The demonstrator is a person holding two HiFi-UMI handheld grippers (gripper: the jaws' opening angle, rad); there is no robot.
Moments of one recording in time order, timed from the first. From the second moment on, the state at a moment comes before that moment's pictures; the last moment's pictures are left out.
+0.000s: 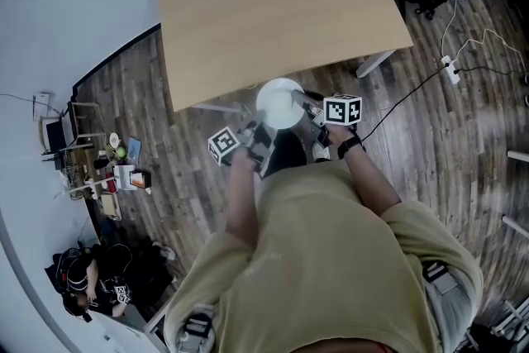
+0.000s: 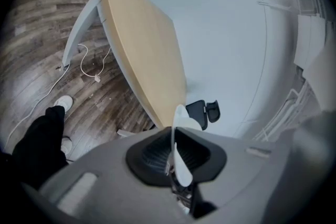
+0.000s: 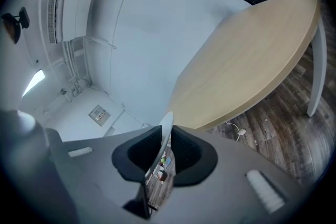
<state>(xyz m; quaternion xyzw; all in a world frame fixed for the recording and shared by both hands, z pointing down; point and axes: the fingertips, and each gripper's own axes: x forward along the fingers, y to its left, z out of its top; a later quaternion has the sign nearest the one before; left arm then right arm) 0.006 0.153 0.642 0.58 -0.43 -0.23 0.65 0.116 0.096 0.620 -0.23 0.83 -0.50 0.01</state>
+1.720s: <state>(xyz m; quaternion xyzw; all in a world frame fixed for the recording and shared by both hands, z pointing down) -0.132 -0.233 0.660 0.66 -0.49 -0.06 0.57 -0.018 -0.277 0.662 -0.30 0.80 -0.52 -0.06</state>
